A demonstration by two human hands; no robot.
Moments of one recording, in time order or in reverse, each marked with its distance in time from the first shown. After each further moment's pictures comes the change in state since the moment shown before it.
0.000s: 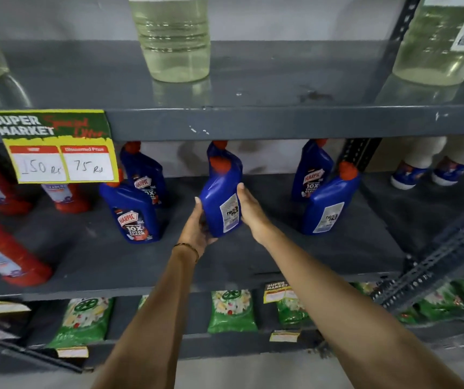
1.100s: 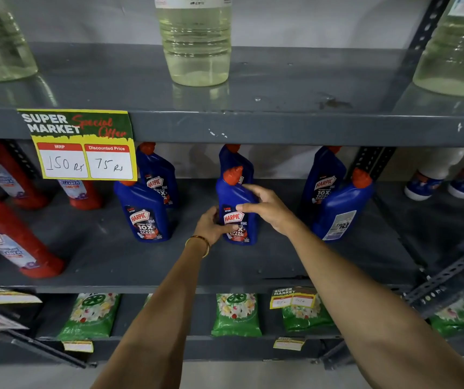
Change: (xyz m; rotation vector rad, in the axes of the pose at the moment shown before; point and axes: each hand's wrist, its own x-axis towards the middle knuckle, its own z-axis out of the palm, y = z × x) left_hand 0.016 0.002 -0.006 0.499 -0.015 0.245; right_hand 0.008 -0.016 -0.030 -0.173 -0.215 -0.165
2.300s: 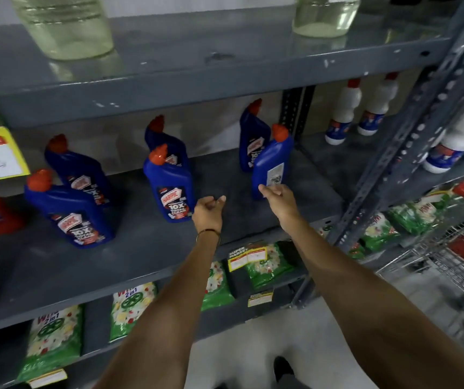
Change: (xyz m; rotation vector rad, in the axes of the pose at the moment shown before) left_hand -0.041 0.004 0.125 0.016 0.201 -0.029; right_hand -0.103 0.072 -0.082 0.080 0.790 0.253
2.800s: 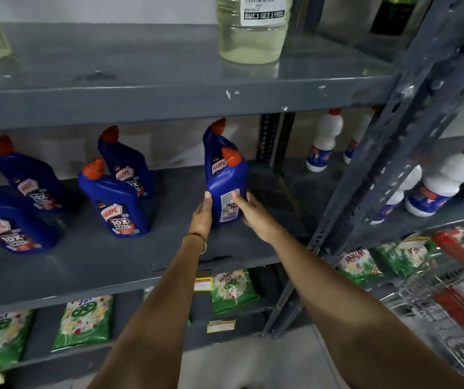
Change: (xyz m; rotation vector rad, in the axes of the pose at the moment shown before) left_hand 0.007 0.024 0.119 -0.161 -0.215 -0.132; right_hand 0.072 -0.008 -0.060 -0.021 -0.524 0.004
